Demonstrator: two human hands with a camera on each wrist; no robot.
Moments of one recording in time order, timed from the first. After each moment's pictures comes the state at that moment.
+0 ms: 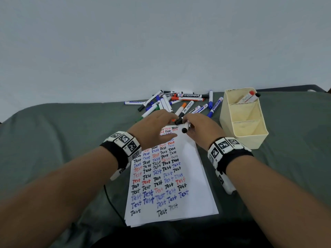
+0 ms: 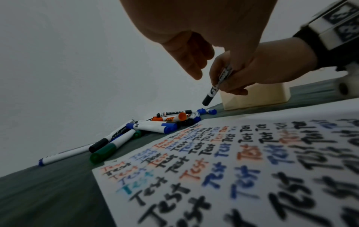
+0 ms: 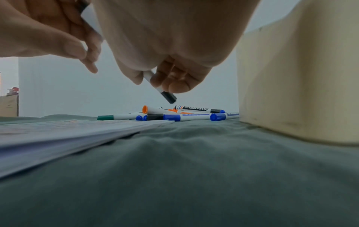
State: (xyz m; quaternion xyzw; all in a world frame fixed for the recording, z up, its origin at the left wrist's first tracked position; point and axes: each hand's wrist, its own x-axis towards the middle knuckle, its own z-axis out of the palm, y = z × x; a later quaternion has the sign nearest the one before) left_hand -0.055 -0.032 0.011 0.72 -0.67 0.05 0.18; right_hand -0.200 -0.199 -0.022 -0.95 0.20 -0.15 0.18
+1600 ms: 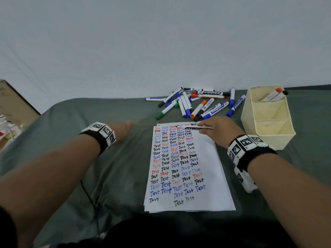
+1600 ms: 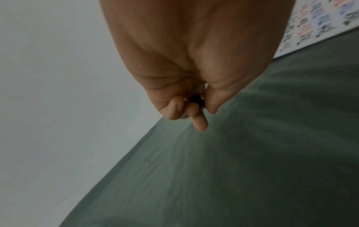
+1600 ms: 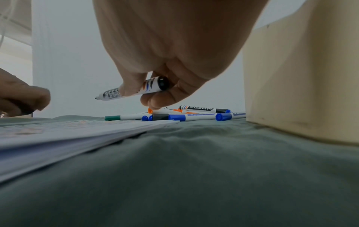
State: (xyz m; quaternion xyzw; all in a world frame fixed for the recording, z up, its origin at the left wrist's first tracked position) left_hand 0.051 0.089 0.004 0.89 -0.42 -0.06 -0.18; right_hand -0.197 -0.202 -0.029 -0.94 0.20 -0.10 0.26
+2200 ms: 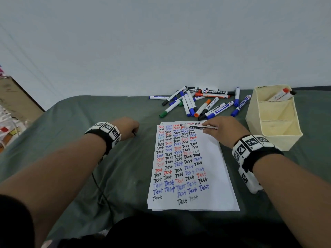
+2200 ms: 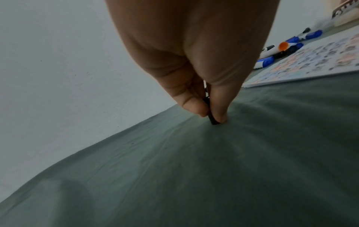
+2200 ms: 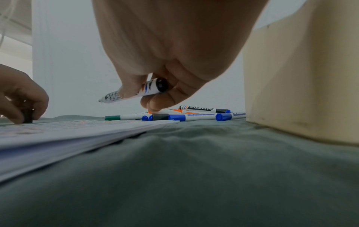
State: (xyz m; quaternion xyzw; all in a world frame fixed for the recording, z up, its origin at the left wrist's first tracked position) left_hand 0.065 0.077 -0.004 0.89 -0.43 -0.06 -0.16; right_hand -0.193 -0.203 -0.032 -0.95 0.20 -0.08 0.22
